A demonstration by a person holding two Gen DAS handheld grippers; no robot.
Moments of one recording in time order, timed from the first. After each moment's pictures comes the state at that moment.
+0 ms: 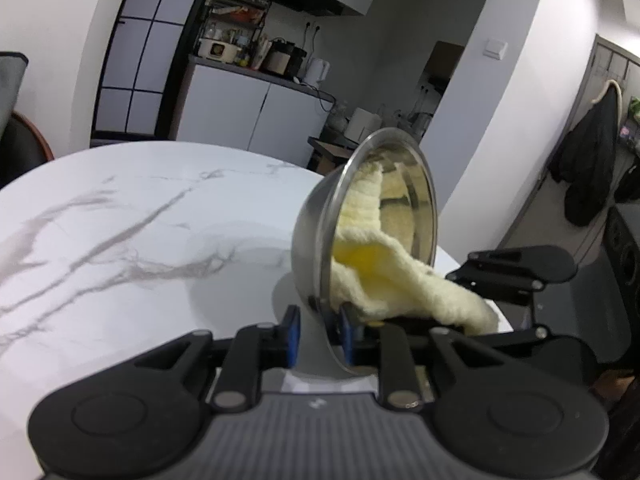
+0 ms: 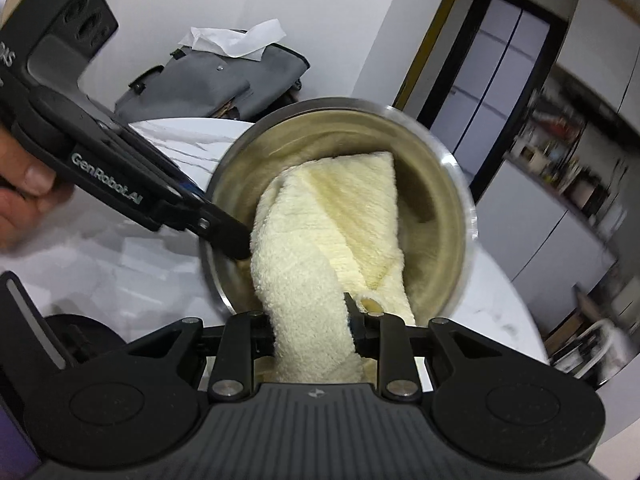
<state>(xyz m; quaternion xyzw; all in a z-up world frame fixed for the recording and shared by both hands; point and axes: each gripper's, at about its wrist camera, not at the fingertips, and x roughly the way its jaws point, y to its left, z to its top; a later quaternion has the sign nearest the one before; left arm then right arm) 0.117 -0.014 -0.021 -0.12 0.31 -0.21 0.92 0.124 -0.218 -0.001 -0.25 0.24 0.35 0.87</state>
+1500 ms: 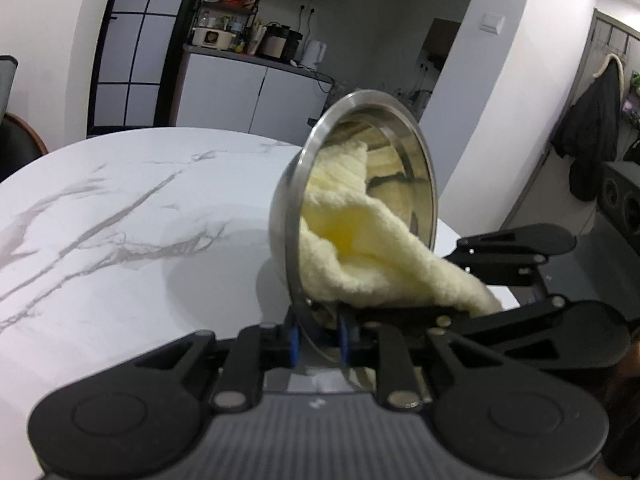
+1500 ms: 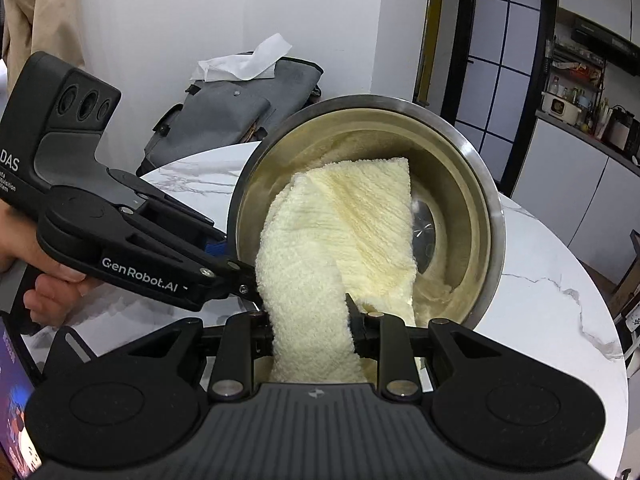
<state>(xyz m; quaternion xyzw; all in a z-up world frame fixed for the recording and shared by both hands) 0.117 -0.023 -0.025 -0.09 0.32 -0.21 0.92 0.127 -0.226 0.000 -0.18 0.27 0.40 0.86</state>
